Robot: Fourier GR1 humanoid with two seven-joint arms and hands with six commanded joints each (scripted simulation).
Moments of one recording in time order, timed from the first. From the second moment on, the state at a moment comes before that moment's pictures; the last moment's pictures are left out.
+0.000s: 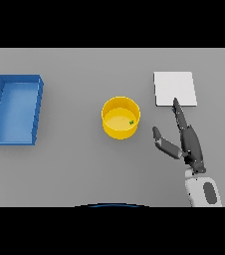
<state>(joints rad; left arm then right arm) -0.94 0.62 -0.43 -0.40 0.28 0.35 0.29 0.05 -0.07 0.13 -1.65 0.23 -0.02 -0.18</state>
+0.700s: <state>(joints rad) -0.58 0.90 -0.60 -1.14 0.44 0.19 0.49 0.03 -0.06 0.13 -1.64 0.23 -0.03 -0.16</state>
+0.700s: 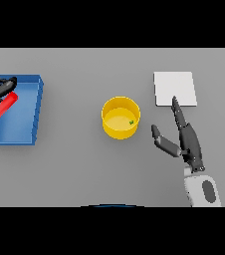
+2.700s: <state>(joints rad) -0.57 0.86 -0.57 -1.09 0.41 0.27 0.35 -0.70 -0.36 0.72 -1.16 0.93 0.45 -0.21</state>
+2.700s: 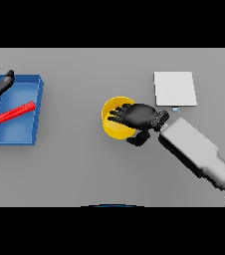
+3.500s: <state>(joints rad) -0.57 0.87 -0.57 -1.11 0.42 0.27 0.35 -0.71 -0.33 0.73 -1.13 0.91 0.50 -0.21</state>
